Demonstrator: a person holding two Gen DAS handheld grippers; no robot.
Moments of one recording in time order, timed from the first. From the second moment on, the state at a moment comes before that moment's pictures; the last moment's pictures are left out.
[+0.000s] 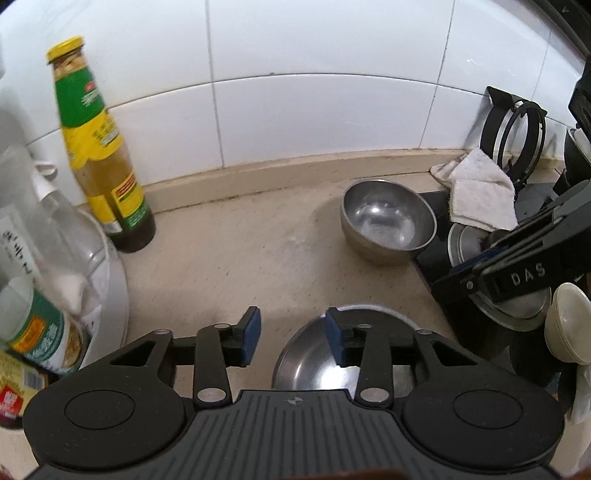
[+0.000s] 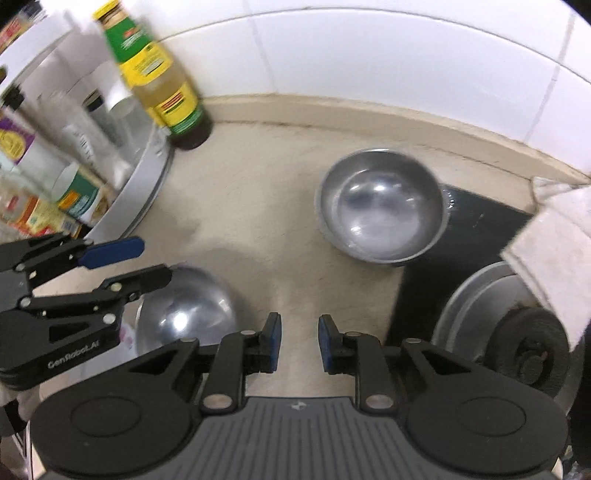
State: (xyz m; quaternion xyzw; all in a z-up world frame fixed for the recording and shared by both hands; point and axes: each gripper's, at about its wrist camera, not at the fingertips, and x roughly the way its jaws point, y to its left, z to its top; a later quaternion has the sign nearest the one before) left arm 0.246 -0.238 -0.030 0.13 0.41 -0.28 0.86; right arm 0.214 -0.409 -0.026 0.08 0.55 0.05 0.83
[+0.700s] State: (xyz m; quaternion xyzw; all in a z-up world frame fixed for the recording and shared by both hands) left arm 0.341 -0.347 -0.070 0.15 0.46 -0.30 0.82; right arm 0.284 -0.514 -0.062 0.13 0.54 -0.03 0.83
